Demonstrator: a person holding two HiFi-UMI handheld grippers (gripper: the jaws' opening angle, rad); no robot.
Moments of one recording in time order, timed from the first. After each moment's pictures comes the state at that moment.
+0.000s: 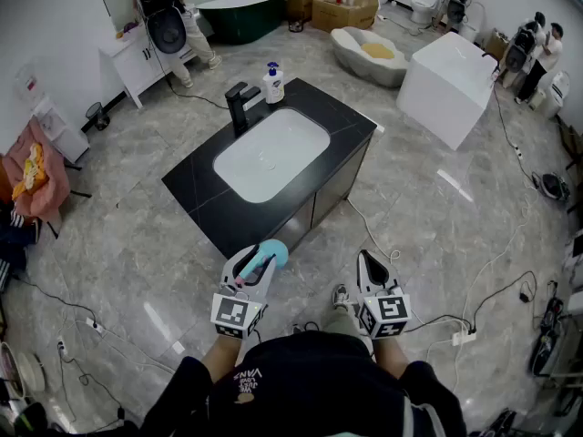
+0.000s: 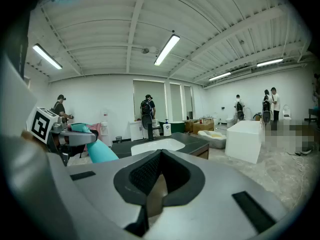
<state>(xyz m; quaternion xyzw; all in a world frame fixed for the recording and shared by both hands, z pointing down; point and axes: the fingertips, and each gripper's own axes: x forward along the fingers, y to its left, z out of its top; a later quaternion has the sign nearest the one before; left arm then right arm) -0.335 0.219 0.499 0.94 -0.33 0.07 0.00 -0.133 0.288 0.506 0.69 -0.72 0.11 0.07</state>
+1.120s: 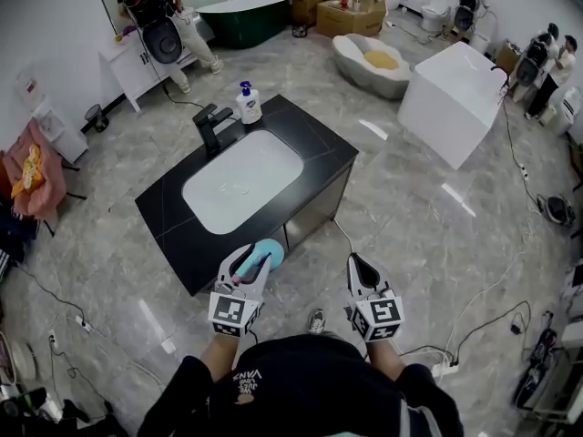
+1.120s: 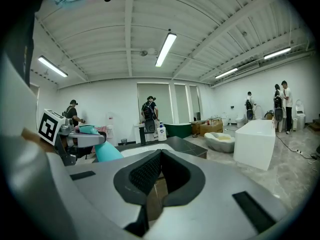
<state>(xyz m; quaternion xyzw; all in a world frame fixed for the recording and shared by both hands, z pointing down) -0.174 0.136 0.495 0.93 -0.37 0.08 0.00 0.015 0.198 0.499 0.64 -0.76 0.10 0.05</state>
